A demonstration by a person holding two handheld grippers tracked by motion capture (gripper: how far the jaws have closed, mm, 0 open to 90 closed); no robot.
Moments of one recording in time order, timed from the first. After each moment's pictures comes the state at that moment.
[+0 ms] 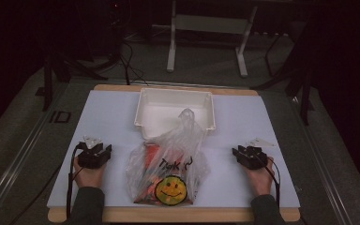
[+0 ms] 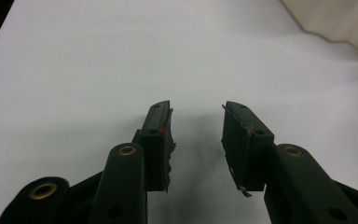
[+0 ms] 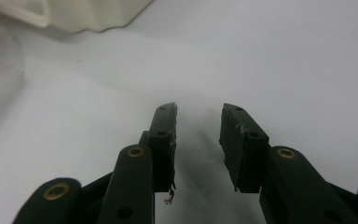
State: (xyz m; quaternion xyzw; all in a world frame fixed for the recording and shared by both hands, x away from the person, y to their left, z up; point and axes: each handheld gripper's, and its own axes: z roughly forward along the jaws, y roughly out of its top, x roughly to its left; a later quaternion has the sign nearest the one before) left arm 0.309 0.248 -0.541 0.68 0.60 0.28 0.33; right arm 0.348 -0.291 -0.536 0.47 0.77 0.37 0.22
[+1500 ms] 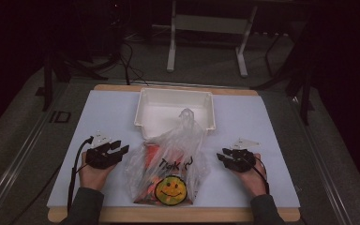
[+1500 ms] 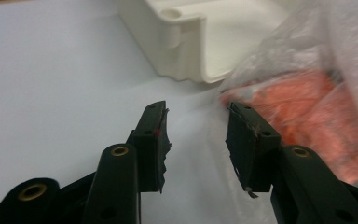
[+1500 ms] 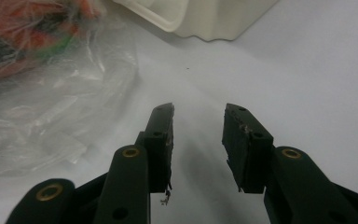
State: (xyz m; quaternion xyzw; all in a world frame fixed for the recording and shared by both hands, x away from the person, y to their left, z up) left arm 0.295 0.214 -0.491 0.75 0.47 0.20 0.42; right arm 0.337 -0.248 -0.520 0.37 0.83 0.37 0.18
